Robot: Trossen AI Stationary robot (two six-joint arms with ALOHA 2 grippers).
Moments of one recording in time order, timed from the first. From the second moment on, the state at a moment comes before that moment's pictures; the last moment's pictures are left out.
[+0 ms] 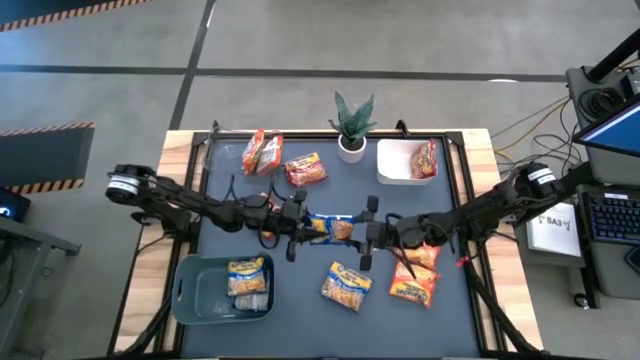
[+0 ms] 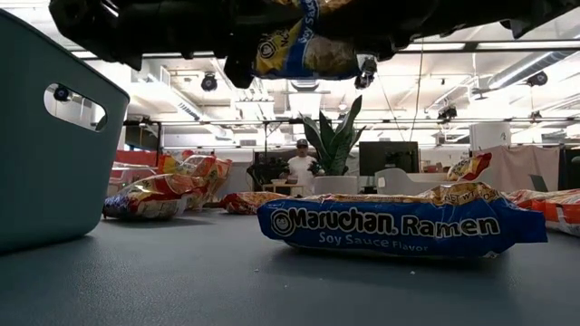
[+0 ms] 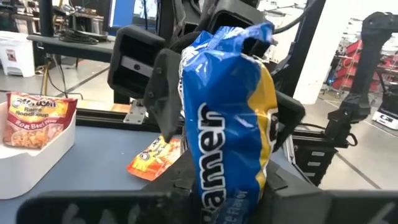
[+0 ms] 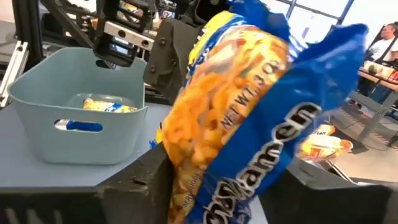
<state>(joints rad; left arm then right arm) -0.11 1.52 0.66 0.87 0.03 -0.17 0.29 1.46 0.68 0.70 0.44 -0.19</state>
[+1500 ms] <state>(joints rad) -0.45 1.23 1.09 -1.28 0.44 -0.61 0.29 1.27 0.68 0.37 0.46 -0.08</state>
